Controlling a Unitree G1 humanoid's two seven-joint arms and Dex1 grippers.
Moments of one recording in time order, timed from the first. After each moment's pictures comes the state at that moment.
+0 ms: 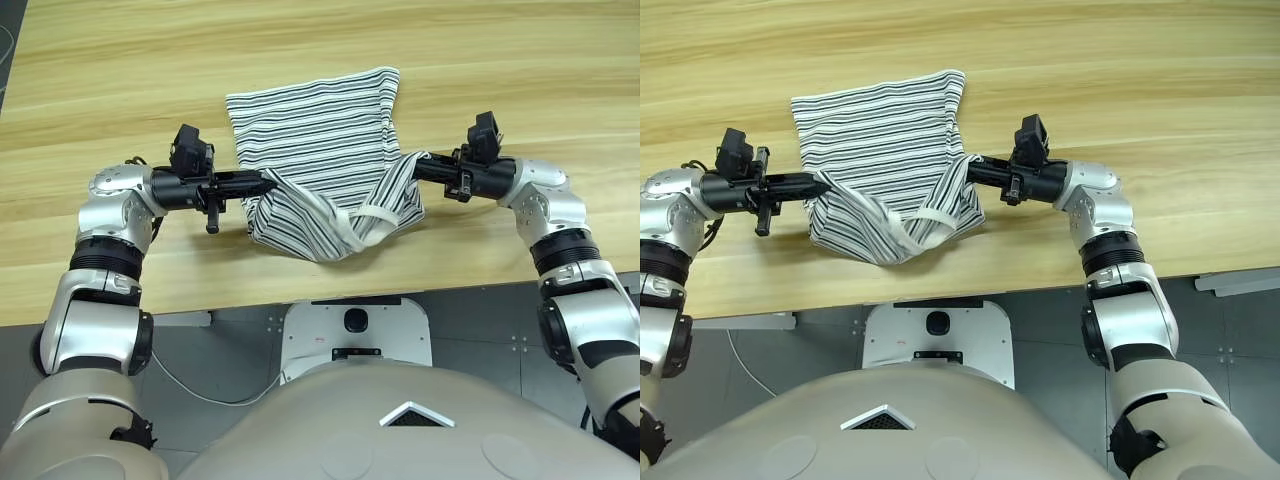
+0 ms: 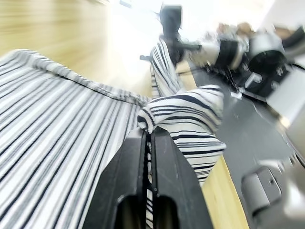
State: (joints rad) left arm -0.48 0.65 -0.22 0.89 -0.67 0.04 -1.58; right arm -0.55 -0.35 0.19 0.87 0.53 -0.02 1.30
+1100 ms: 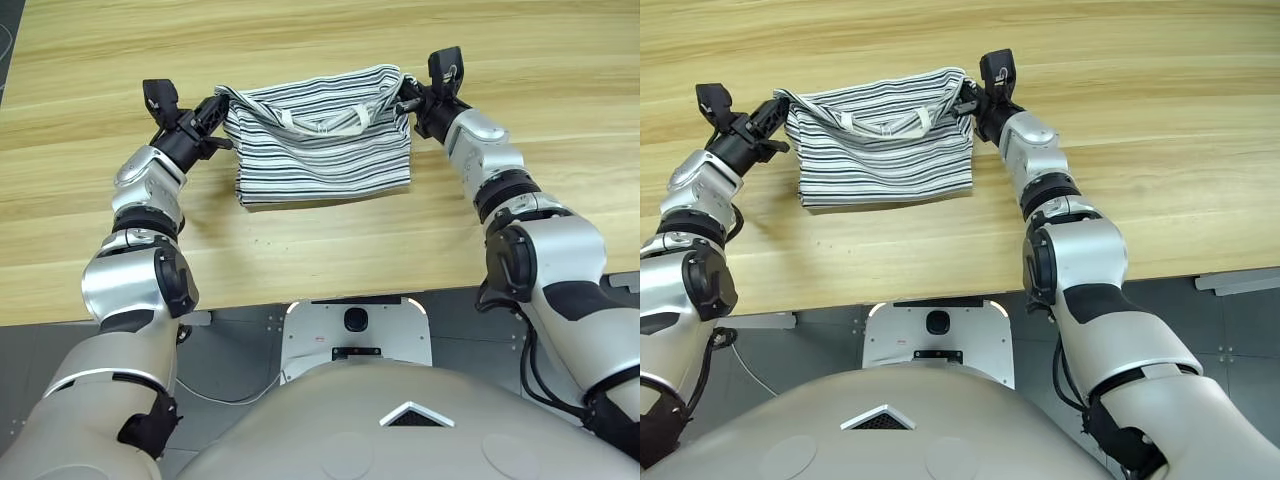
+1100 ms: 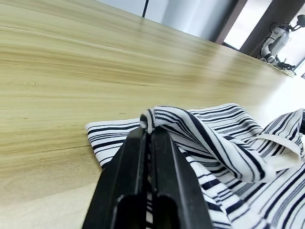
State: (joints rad) left arm -0.69 0.44 0.27 1.28 -0.37 -0.08 -0.79; right arm -0.92 -0.07 -0.13 1.33 0.15 -0.09 0.42
